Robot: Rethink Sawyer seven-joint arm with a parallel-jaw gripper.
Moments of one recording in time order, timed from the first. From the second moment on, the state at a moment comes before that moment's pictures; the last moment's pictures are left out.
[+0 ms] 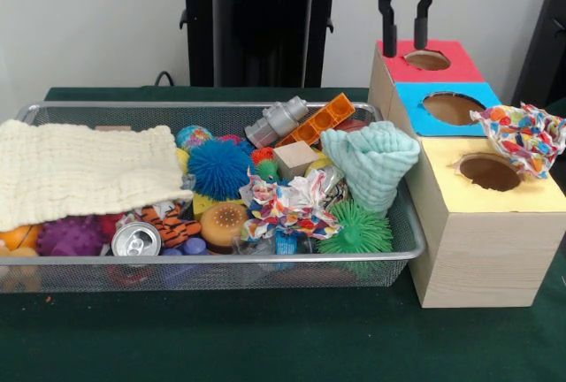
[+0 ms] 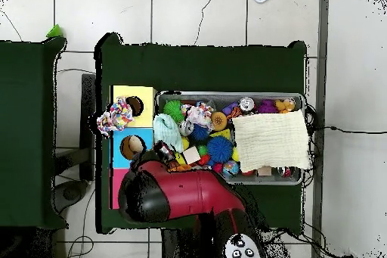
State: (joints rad) arm -0.28 -1.01 0.28 2.09 -0.16 0.25 1.15
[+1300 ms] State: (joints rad) arm -0.14 -0.95 0.28 2.09 -0.03 0.20 1.15
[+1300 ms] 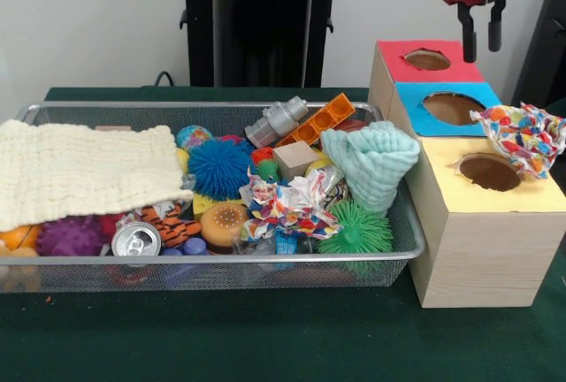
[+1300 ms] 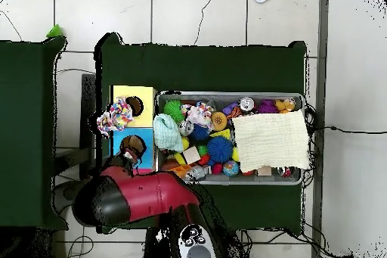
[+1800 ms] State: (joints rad) arm -0.07 -0.96 0.28 2.10 0.03 0.20 1.15
